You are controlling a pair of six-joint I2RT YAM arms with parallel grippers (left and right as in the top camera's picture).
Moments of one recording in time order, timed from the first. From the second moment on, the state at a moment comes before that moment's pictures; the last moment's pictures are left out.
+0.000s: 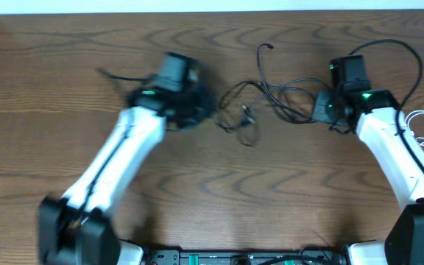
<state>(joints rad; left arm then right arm) -0.27 1.55 1.26 -0.75 0.36 -0.78 0.10 1.58 1.17 -0.76 0.10 0.42</state>
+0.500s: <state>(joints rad) 0.16 1.46 1.26 -0.76 0.37 -0.55 0.02 1.58 1.17 -0.75 0.20 0.41</state>
